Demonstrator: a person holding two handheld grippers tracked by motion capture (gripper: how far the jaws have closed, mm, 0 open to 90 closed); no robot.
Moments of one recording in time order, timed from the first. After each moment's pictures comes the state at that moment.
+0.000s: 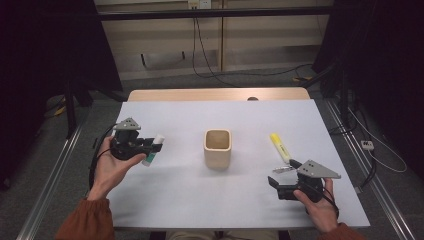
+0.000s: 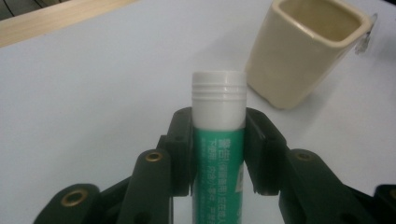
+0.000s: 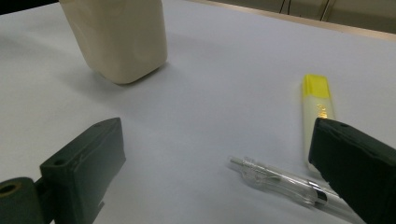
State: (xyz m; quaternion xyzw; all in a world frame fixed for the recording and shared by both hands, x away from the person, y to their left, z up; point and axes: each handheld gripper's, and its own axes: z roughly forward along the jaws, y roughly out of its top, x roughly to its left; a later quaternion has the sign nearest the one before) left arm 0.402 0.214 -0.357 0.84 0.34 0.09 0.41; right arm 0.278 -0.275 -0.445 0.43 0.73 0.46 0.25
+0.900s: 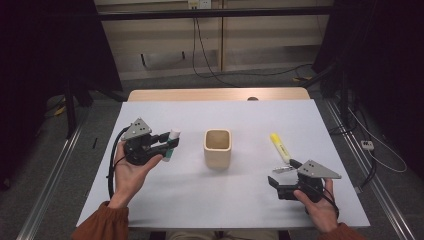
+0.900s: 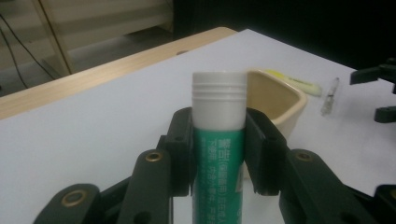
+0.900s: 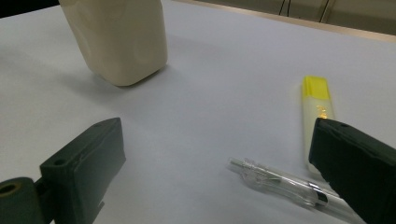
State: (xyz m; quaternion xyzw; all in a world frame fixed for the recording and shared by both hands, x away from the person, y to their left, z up) left arm 0.377 0.168 -0.345 0.79 0.31 0.16 0.51; right arm 0.278 -0.275 -0.445 0.43 0.73 0.47 0.25
